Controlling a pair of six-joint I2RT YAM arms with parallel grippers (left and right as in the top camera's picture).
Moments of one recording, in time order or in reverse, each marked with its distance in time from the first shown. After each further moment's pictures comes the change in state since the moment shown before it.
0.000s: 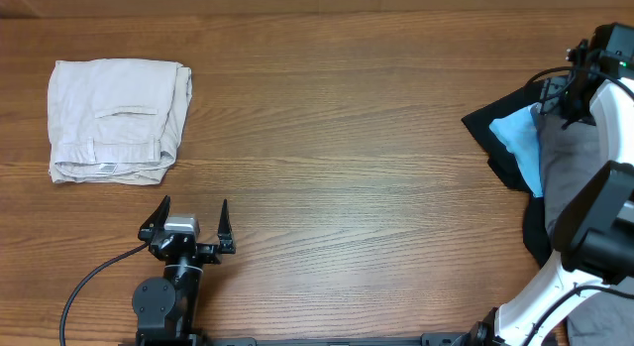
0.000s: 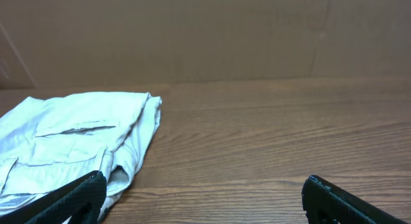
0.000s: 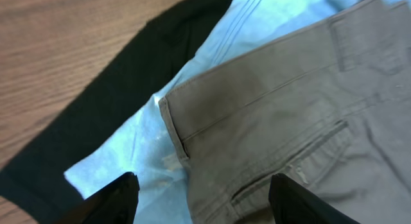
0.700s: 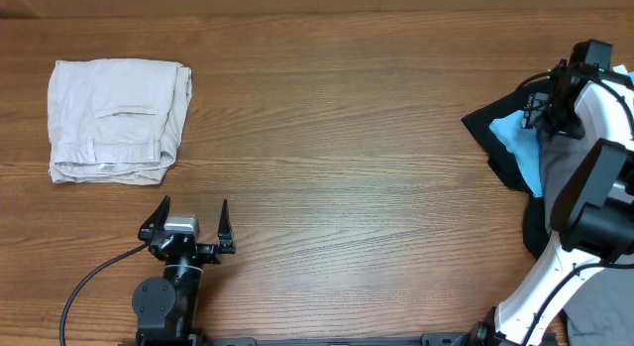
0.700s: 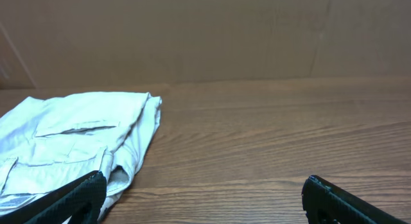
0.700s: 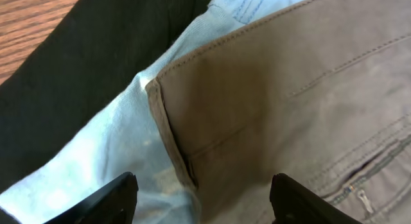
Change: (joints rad) left arm 0.000 0.000 0.000 0.000 0.000 0.000; right arm 0.000 0.129 -0.001 0.015 0.000 -0.005
